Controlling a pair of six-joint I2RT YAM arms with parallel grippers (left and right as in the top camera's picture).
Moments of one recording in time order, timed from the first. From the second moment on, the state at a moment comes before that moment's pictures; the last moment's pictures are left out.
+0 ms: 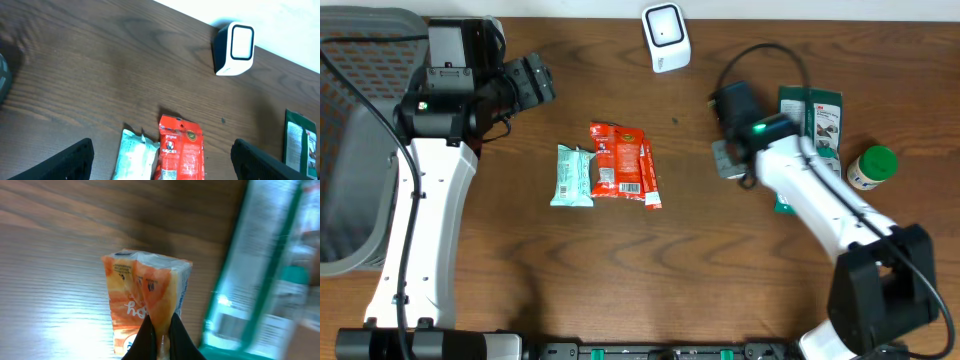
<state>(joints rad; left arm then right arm) -0.02 1.53 1.55 -0.84 0.16 -0.38 0.43 1.76 1.29 -0.83 0.37 0.15</state>
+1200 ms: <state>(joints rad) -0.02 1.53 1.55 -0.84 0.16 -0.38 0.69 2.06 1.29 -0.80 0.91 0.15</state>
